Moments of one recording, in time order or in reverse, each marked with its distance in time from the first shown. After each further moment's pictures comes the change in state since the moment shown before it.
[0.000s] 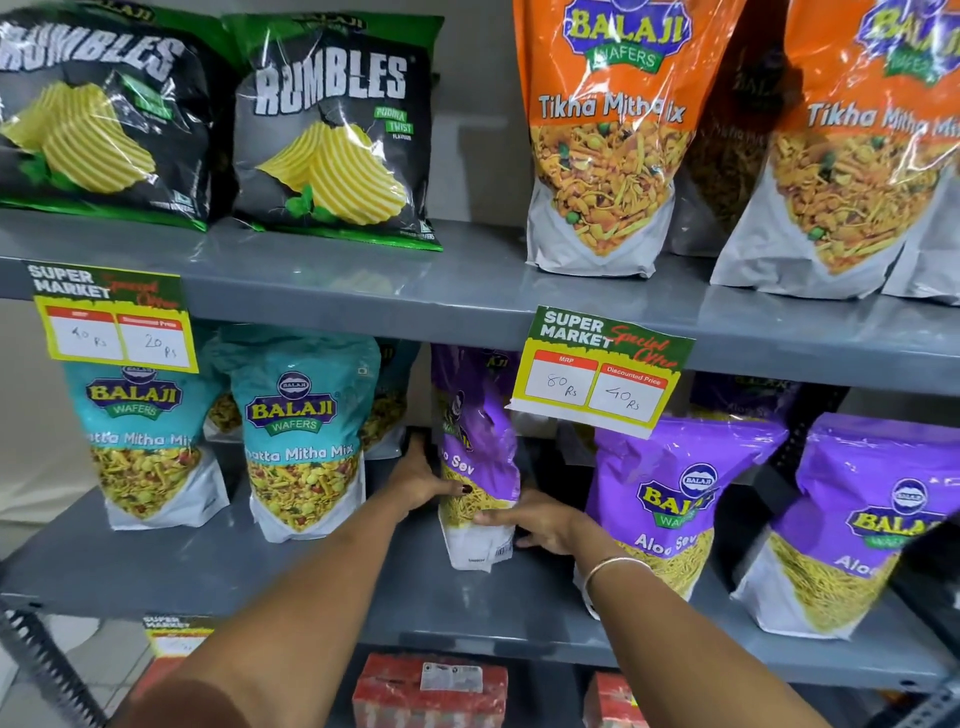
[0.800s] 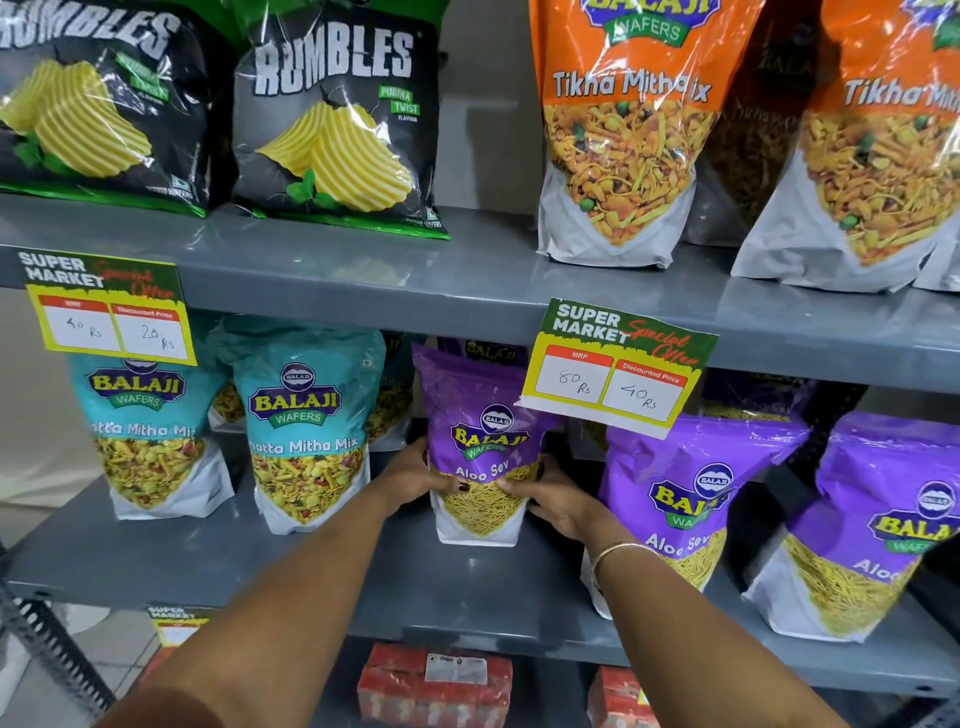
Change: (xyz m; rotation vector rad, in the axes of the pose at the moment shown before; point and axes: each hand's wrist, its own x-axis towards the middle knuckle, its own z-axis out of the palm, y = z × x) left_hand -0.007 0.002 -0.015 -0.064 -0.137 -0.022; right_hand 0.018 -0.002 -0.011 0.270 0.188 -0.167
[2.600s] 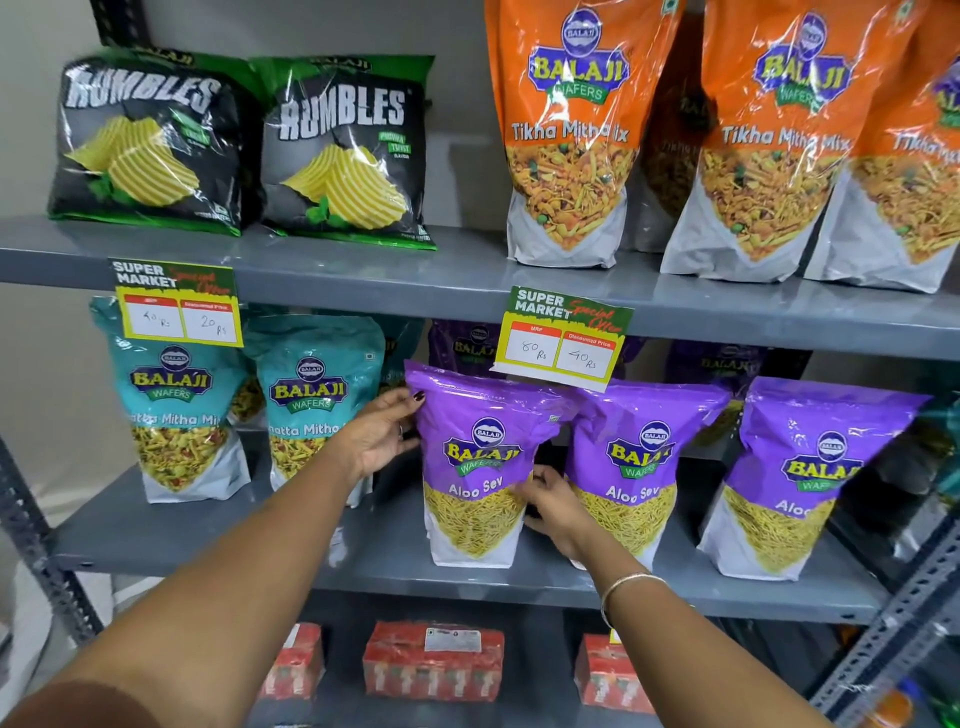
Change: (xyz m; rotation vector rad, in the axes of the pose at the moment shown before) left_hand -0.070 0.049 -0.025 -0.686 -0.035 0.049; right_hand -0.078 0.026 0.002 0.001 0.150 -0.016
